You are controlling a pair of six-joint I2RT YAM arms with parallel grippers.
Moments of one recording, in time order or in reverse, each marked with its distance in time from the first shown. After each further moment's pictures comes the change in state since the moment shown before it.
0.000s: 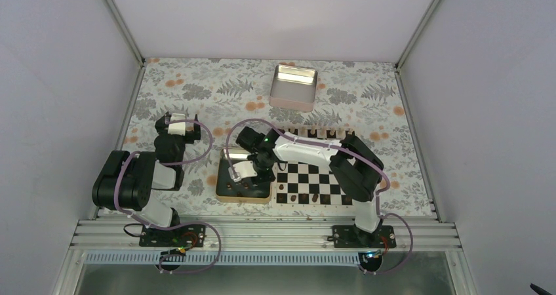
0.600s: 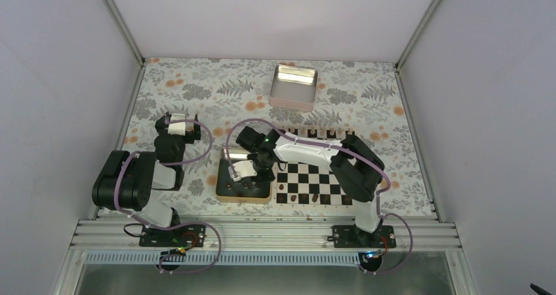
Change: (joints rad) left arm 0.000 0.000 0.000 0.000 0.000 0.000; right arm 0.000 0.010 -0.008 0.031 0.014 0.008
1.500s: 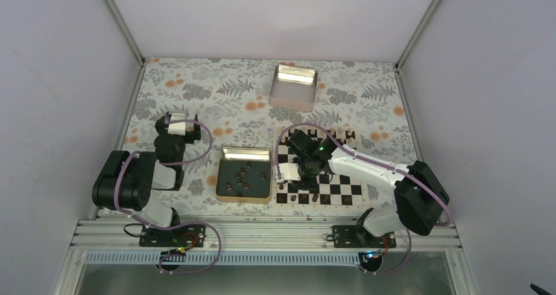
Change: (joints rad) left arm 0.000 0.000 0.000 0.000 0.000 0.000; right arm -0.186 -0.533 -0.470 -0.015 0.049 0.031
